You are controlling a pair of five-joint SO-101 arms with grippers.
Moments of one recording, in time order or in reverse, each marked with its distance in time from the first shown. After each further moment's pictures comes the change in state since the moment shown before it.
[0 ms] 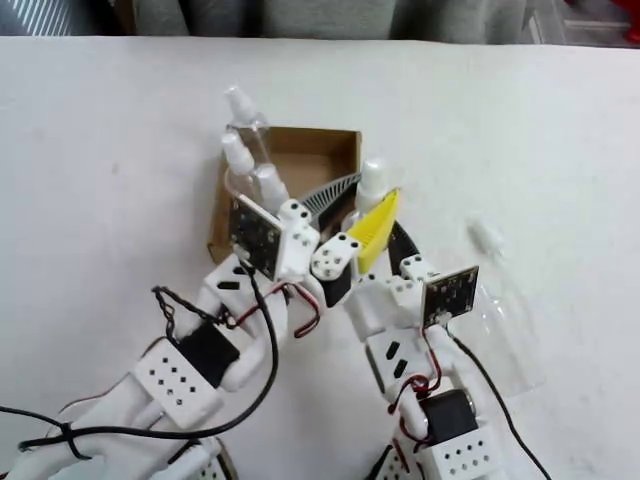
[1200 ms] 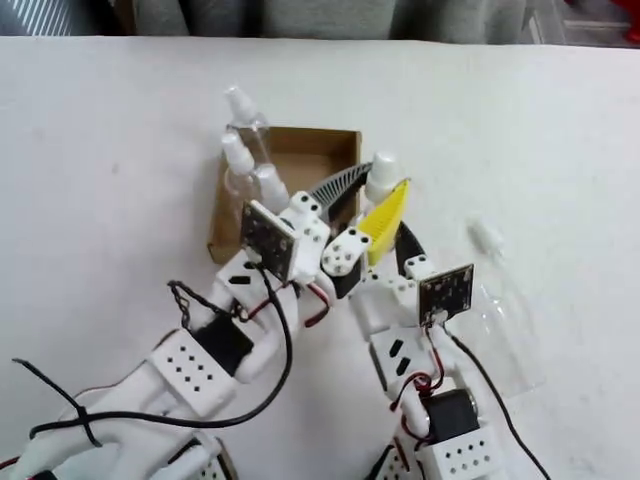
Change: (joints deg) left arm 0.1 6.8 0.2 -11.9 -3.9; right arm 1.5 0.0 0.0 2.2 5.5
